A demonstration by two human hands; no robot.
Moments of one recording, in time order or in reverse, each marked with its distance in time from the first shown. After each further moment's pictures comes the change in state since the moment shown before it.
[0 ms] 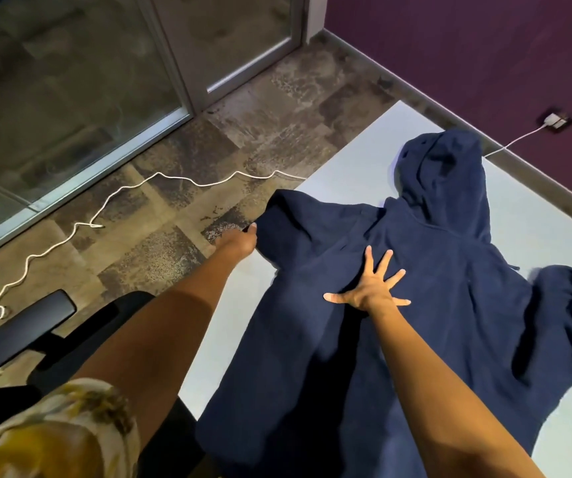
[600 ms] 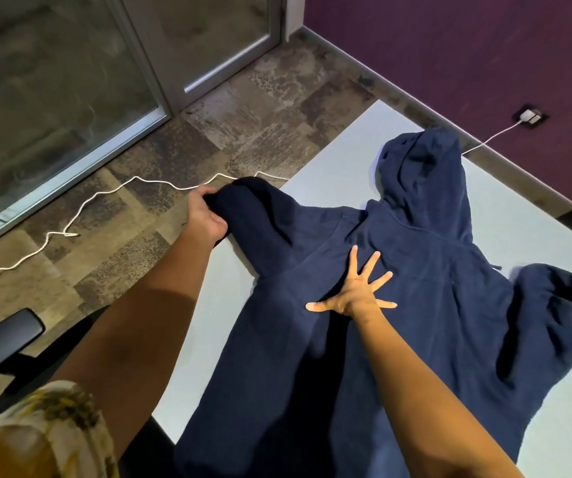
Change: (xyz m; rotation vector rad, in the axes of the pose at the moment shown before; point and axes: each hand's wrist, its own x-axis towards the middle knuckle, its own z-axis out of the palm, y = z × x) left_hand 0.011 0.054 -0.044 -1.555 -0.293 -0.063; right_hand 0.005 -0.004 -0.008 0.024 -0.017 -0.010
